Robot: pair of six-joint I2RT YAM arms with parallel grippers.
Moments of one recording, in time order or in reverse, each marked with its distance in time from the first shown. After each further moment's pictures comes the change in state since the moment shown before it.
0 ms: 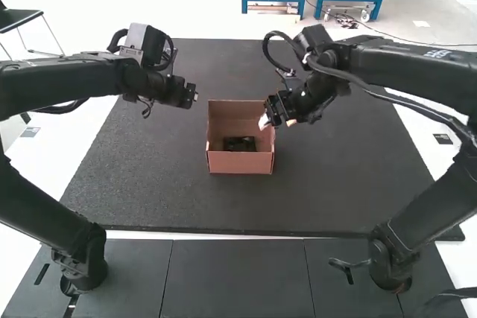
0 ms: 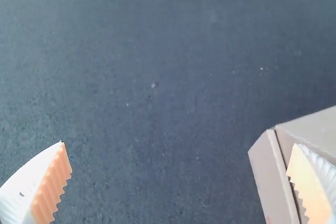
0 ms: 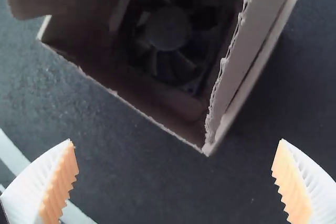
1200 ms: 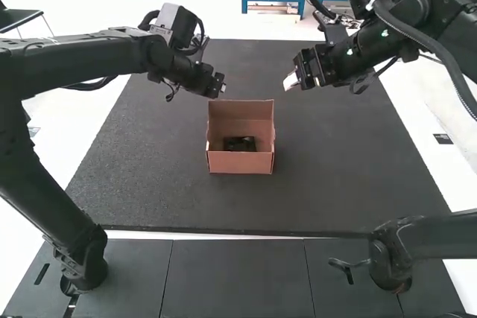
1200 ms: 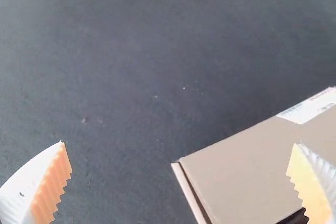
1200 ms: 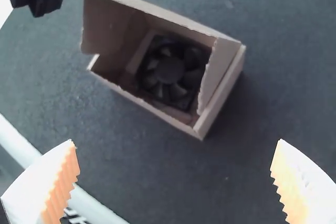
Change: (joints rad) left arm -0.149 0.138 0.234 -0.147 0.028 0.000; right arm 0.006 -0.262 0.251 -0.325 0.106 0.012
